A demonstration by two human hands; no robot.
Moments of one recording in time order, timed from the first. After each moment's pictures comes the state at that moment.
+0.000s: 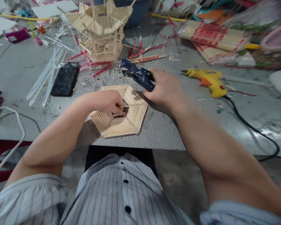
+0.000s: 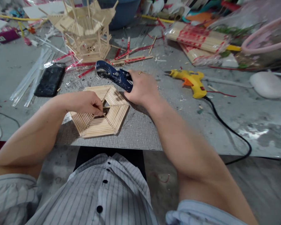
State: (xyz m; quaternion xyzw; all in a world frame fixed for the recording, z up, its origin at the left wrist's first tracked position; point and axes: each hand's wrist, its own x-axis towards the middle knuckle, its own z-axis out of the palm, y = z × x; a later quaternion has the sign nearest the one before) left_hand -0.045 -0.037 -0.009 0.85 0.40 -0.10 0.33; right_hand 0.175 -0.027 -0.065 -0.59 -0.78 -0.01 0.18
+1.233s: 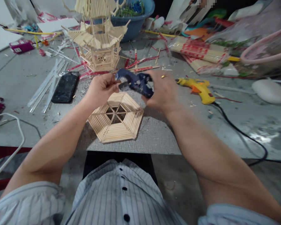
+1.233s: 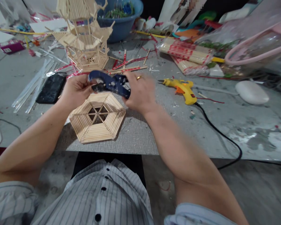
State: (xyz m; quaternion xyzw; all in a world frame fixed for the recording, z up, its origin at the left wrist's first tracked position) left_hand -0.053 -0.008 -0.042 0.76 0.37 0.45 0.29; right_hand 0.177 -0.034 -0.054 -0.55 -0.79 -0.08 0.24
